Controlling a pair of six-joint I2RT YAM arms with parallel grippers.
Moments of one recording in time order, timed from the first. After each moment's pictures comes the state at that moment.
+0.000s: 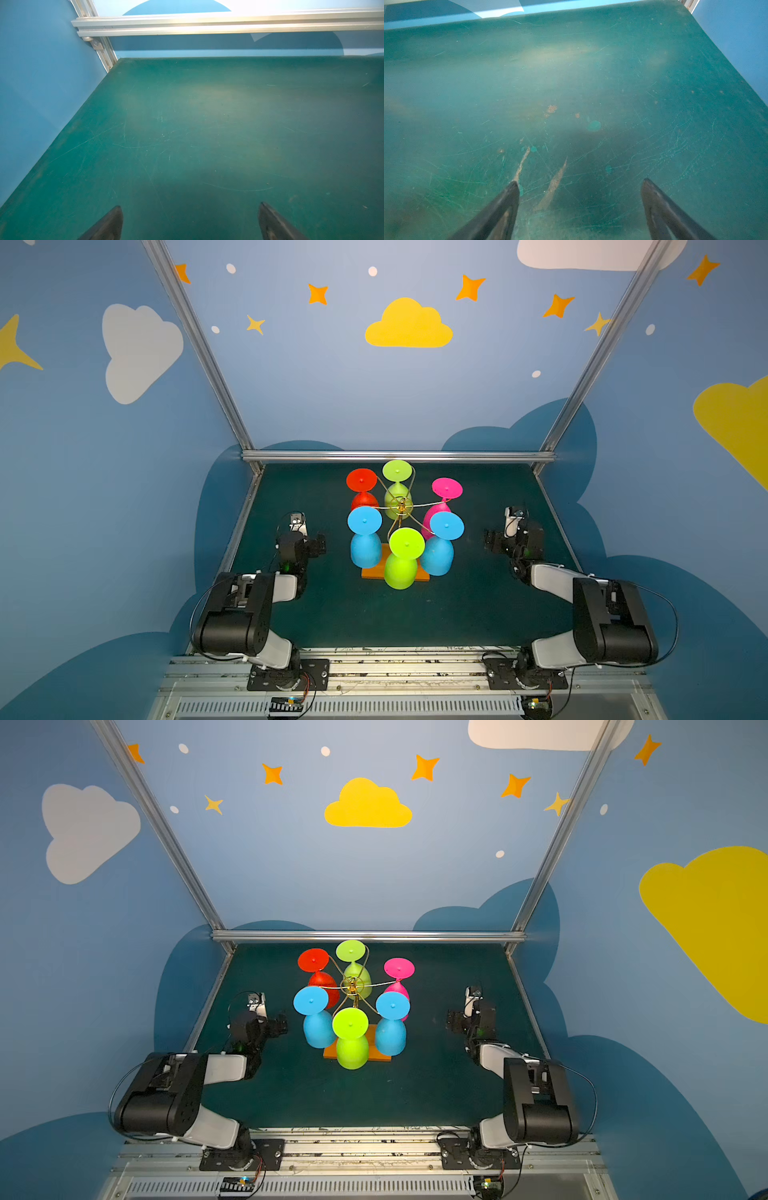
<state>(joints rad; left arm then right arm) -0.01 1.52 0.38 0.71 -0.14 -0.03 0.03 1.46 0.53 0.36 -0.04 0.05</state>
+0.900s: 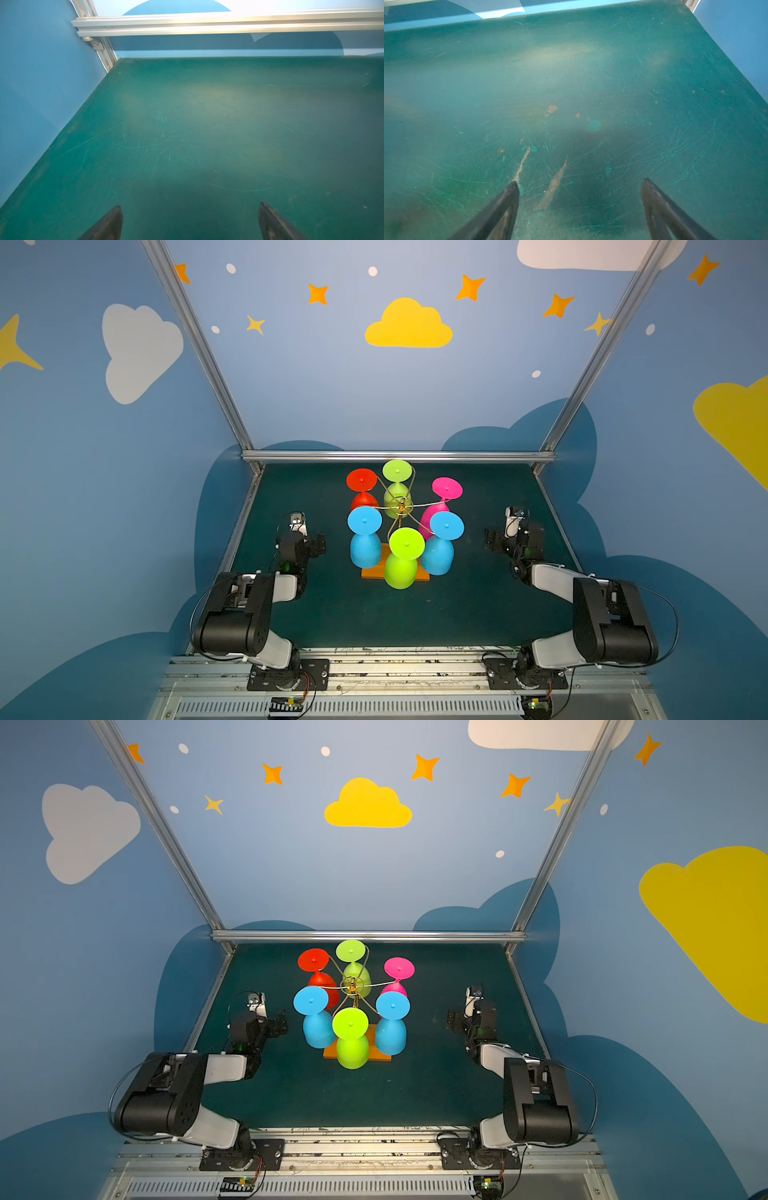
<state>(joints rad) -0.01 1.52 0.38 0.71 -0.14 -0.03 0.02 1.46 0.53 0.36 -0.06 0.05</state>
